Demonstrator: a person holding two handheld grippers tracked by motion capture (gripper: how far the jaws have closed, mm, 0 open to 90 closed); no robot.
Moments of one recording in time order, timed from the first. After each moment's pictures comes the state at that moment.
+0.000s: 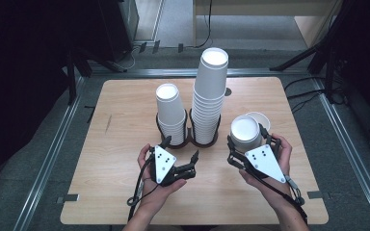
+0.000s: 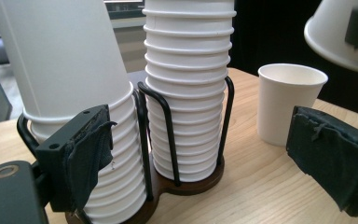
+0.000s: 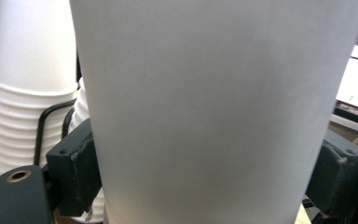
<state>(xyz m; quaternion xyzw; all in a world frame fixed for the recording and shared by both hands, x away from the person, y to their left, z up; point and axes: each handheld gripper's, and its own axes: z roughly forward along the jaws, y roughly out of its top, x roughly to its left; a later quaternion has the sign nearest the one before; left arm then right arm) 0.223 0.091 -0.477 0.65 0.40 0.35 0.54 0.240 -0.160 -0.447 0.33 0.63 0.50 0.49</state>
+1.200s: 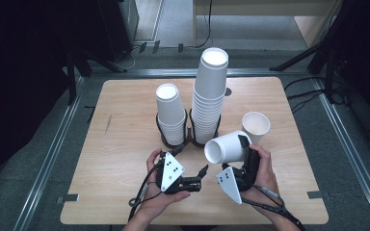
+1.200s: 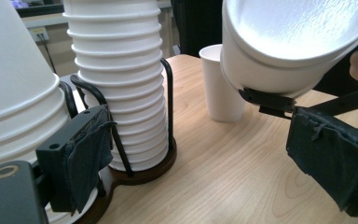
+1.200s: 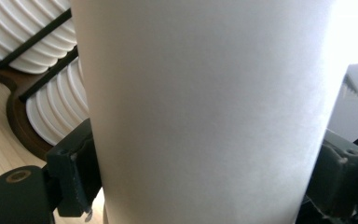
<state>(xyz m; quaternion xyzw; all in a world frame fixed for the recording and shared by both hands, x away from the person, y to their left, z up) 0.211 0.079 -0.484 0.71 0.32 0.30 0.55 0.228 -0.130 -0.497 0.12 0.70 0.30 0.64</state>
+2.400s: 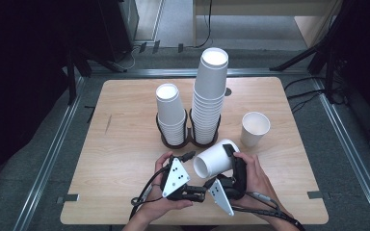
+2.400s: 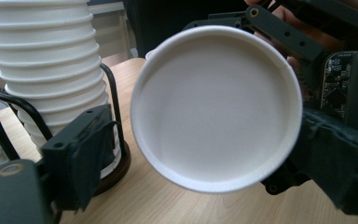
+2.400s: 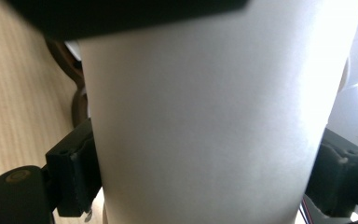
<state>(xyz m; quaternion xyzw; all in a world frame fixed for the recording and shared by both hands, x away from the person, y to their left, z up) 0.202 0.071 -0.483 0.74 0.26 0.24 0.57 0.214 -0.119 -0.512 -0.01 0.73 0.27 0.63</state>
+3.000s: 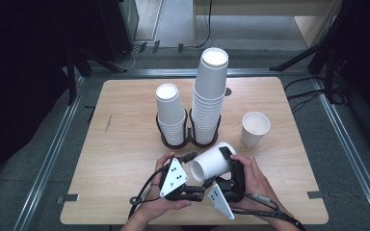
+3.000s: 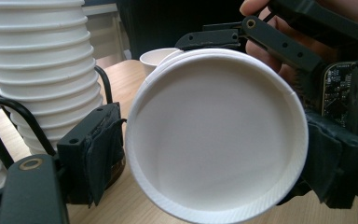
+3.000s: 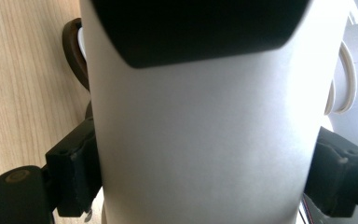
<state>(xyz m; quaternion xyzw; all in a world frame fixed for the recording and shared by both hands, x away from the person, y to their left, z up) 0.202 0.074 -0.481 0.74 0.25 0.23 0.58 0.209 -0.118 -0.512 -0.04 0.74 0.28 0.62</state>
